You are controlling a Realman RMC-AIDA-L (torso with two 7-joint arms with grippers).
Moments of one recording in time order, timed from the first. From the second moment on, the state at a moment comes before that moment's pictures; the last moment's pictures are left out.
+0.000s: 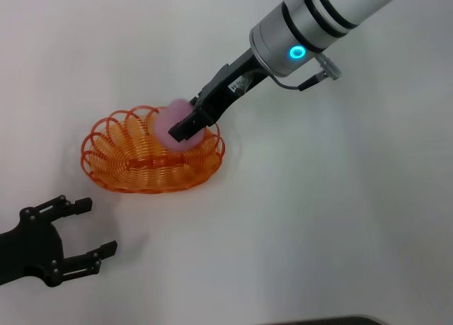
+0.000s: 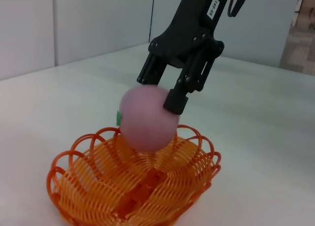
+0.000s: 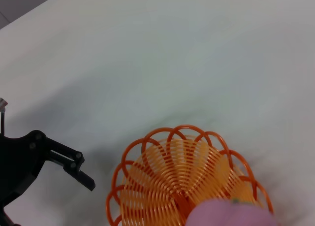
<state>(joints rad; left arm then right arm) -0.21 -2.17 0.48 0.75 2.25 1.69 -0.96 0.95 2.10 -1.41 -0.73 -2.16 -1.27 2.28</state>
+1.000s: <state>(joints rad) -0.21 -2.17 0.45 0.75 2.25 1.69 -0.96 0.63 2.08 -1.01 -0.84 -2.03 -1.52 1.86</state>
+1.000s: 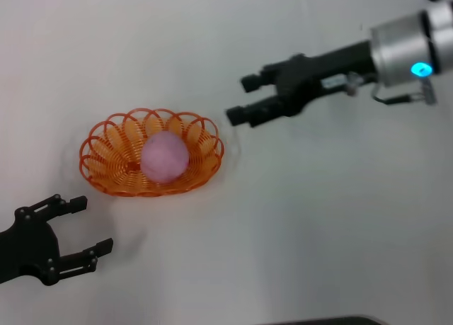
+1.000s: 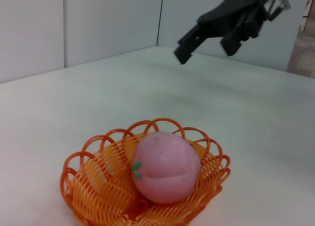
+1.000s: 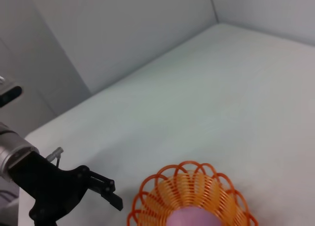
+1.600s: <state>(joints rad) -0.21 -2.17 0.45 0.75 2.25 1.70 -0.96 0.38 2.09 -0.97 -0.83 -2.01 -1.63 1.51</state>
